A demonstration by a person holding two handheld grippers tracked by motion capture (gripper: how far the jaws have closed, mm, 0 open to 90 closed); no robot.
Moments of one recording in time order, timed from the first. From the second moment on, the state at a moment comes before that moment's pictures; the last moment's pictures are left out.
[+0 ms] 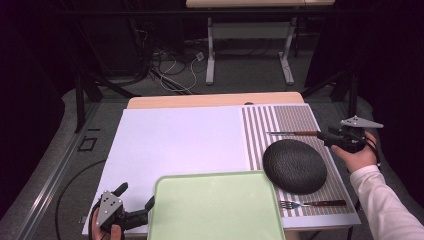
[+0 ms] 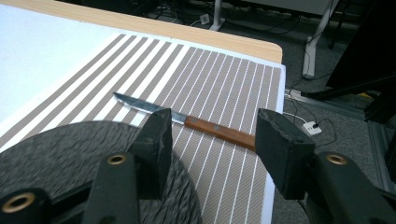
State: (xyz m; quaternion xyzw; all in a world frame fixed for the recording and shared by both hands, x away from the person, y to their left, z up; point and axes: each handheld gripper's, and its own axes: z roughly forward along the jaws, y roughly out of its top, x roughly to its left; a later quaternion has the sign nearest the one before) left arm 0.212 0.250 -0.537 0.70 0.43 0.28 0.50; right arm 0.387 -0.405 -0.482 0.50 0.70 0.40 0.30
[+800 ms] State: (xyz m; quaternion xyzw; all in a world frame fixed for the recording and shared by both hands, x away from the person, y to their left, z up) left arm 0.212 0.250 -0.539 0.70 0.43 0.28 0.50; right arm 0.461 -0.403 -0.500 0.52 0.72 0.35 0.30
